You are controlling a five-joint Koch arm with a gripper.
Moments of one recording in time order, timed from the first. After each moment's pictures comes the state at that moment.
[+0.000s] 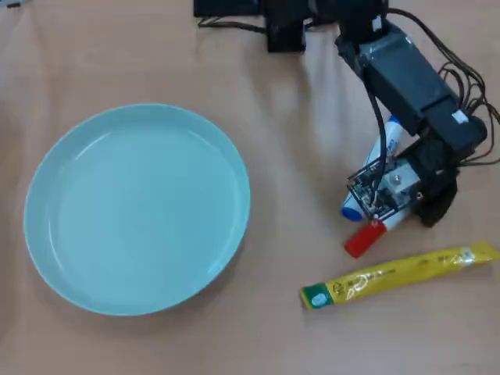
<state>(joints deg) 62.6 37.5 30.8 99.7 -9.1</state>
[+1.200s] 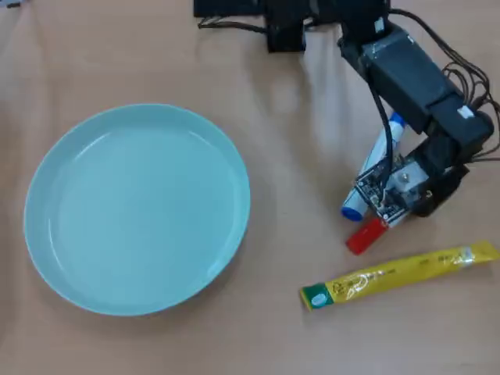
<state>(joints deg) 60.8 37.0 28.0 99.6 -10.7</state>
